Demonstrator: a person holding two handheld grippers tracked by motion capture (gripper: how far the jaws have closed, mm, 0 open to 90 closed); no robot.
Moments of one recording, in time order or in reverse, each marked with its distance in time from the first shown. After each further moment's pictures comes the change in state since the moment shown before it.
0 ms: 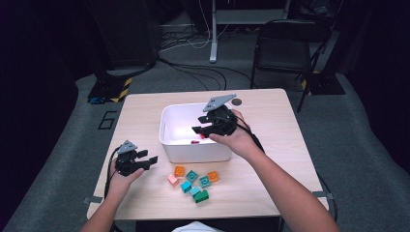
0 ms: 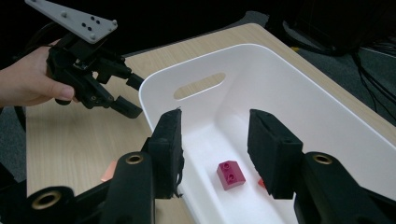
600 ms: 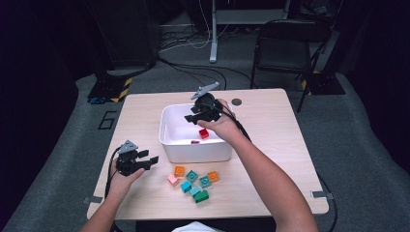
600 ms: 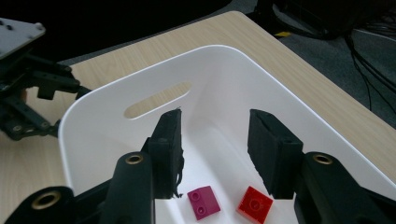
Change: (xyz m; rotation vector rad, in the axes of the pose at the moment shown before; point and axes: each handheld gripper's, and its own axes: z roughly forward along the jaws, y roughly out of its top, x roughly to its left) left arm -0.001 0.001 0.001 -0.003 -0.008 0.003; right arm -0.038 0.020 0.060 0.061 -0.037 0.042
